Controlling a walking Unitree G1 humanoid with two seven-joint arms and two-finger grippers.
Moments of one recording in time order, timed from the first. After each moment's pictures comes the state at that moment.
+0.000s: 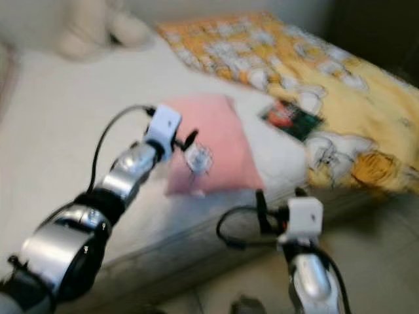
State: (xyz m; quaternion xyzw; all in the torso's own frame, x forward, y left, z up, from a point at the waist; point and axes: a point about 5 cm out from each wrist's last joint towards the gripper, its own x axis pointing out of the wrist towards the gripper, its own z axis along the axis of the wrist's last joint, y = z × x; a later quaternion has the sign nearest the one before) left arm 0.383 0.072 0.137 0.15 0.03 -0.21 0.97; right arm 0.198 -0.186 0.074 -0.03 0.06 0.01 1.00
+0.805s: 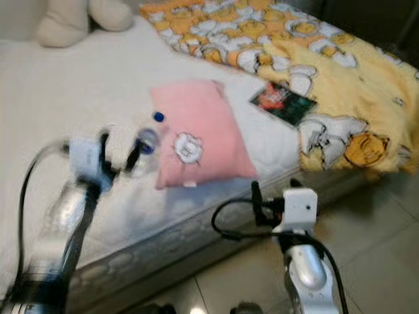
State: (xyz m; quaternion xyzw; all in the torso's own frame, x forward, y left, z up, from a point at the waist) left arm 0.277 0.174 0.106 0.05 -0.03 -0.13 0.99; right arm 0.216 -0.177 0.090 -0.03 0.03 0.03 1.00
